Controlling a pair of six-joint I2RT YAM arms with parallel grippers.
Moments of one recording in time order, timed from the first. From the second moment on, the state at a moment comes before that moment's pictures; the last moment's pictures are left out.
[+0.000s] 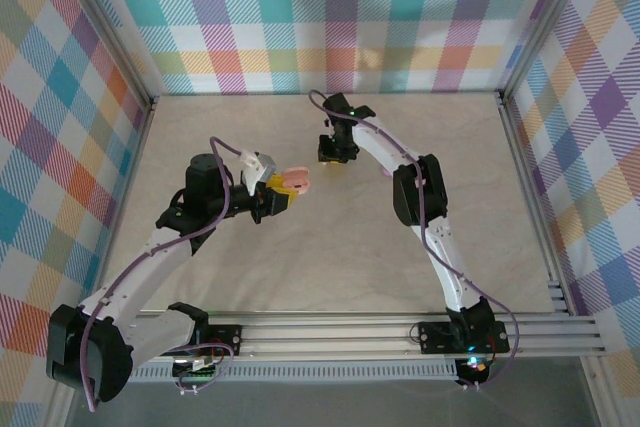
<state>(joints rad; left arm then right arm) -0.34 1.06 0.74 -0.09 0.74 0.09 0.52 2.59 2.36 -0.98 -0.18 0.43</state>
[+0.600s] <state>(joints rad) -0.34 1.06 0.74 -0.09 0.74 0.10 0.53 2.59 2.36 -0.97 -0.20 0.39</state>
